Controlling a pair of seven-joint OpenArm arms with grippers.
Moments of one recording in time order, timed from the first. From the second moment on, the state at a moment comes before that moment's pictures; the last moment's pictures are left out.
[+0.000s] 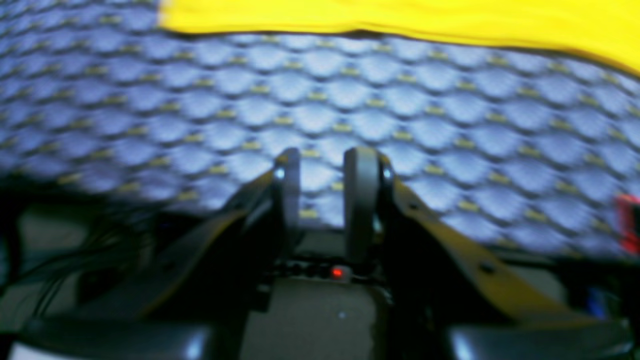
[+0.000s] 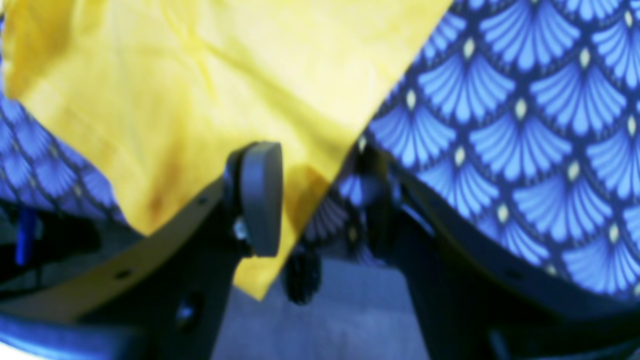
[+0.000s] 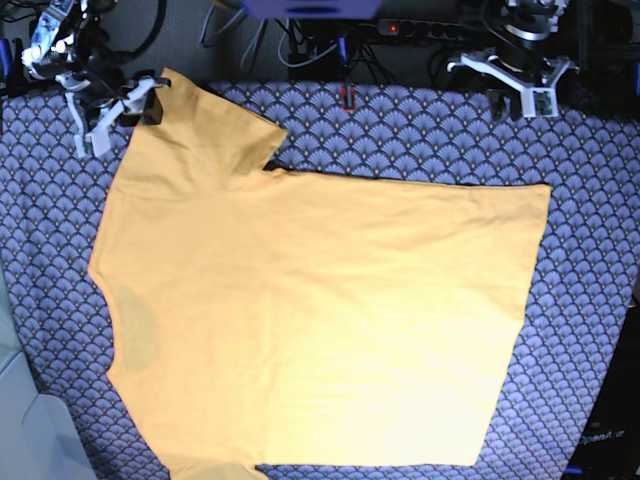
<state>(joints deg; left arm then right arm) 45.4 -8.8 -11.6 112.1 -12.7 -0.7 16.2 -24.3 0.0 35.6 101.2 23.9 39.1 -55.8</state>
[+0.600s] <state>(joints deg) 45.4 -8.4 -14.9 112.1 -12.8 -1.6 16.2 -22.0 0.0 35.4 99.0 24.2 39.3 -55.9</state>
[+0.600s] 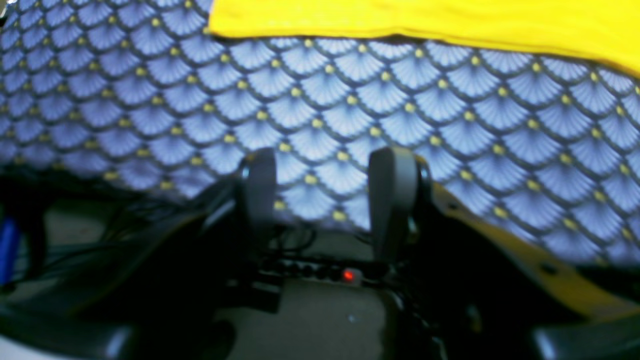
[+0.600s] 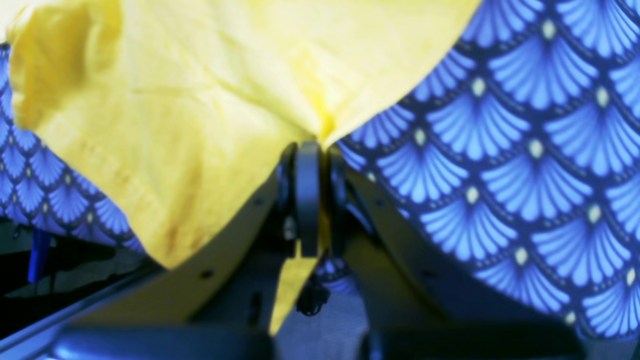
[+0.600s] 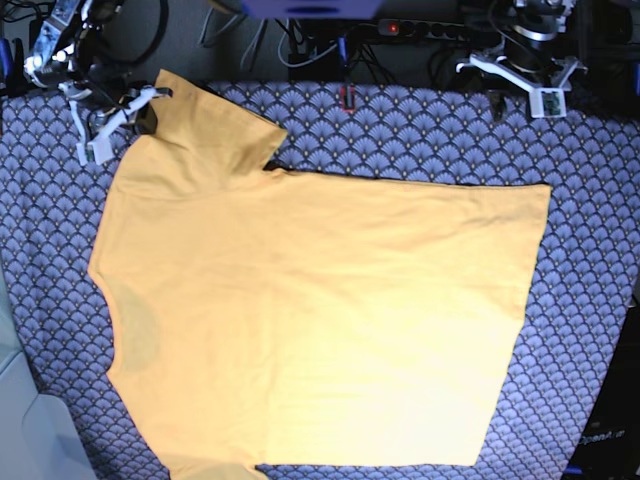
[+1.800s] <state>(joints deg) 12.0 -6.6 -37.5 87.7 -22.9 -15.6 35.8 -21.4 2.3 35.3 99.0 23.7 39.5 -56.9</state>
